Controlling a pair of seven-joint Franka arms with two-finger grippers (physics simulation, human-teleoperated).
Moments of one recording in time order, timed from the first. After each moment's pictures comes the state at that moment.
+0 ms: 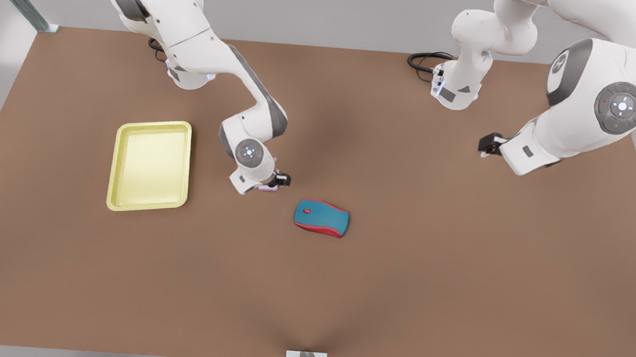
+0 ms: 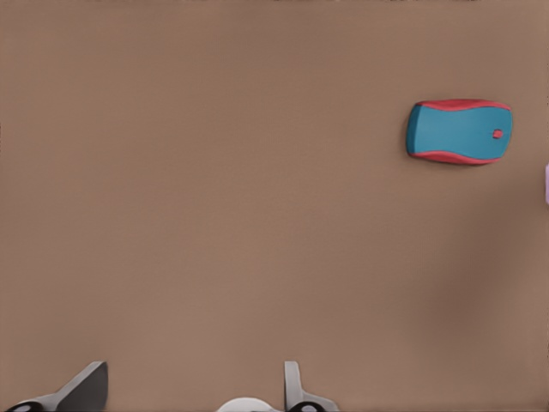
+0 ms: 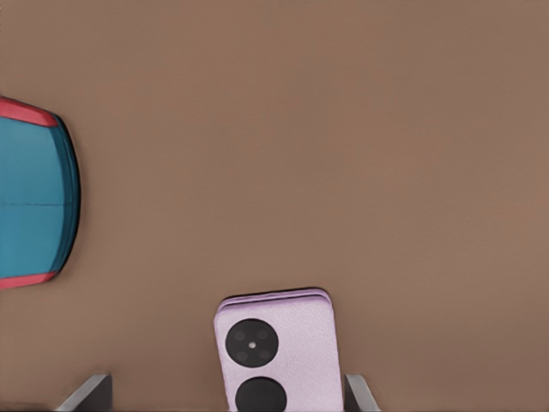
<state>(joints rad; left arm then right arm) -0.19 0.17 -0.02 -1.29 -0.03 1.22 -0.02 0.52 0.49 0.12 -1.94 0.11 2.29 0.63</state>
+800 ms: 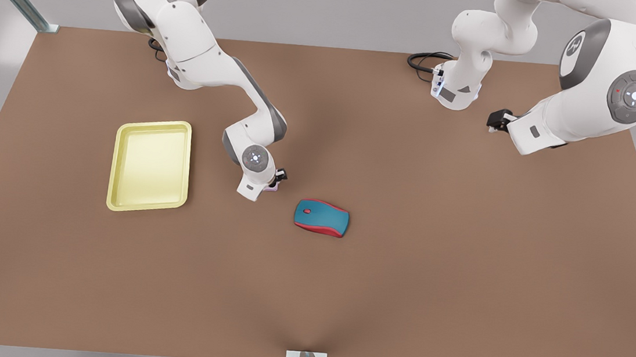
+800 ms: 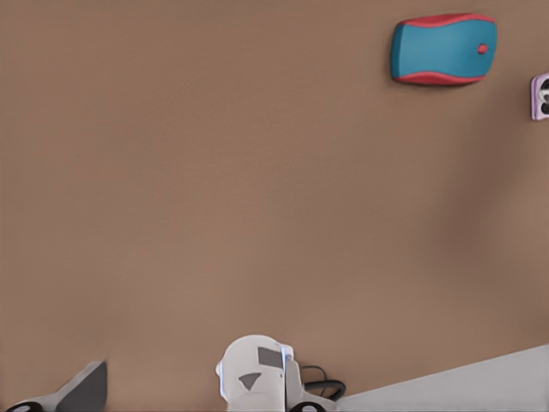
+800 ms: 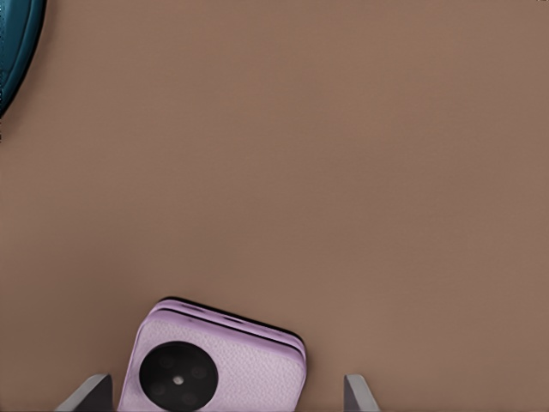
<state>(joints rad) -0.17 0.14 -0.02 -1.28 -0.04 1.06 0.08 0.52 0.56 0.12 -1.97 0.02 2.35 0.27</state>
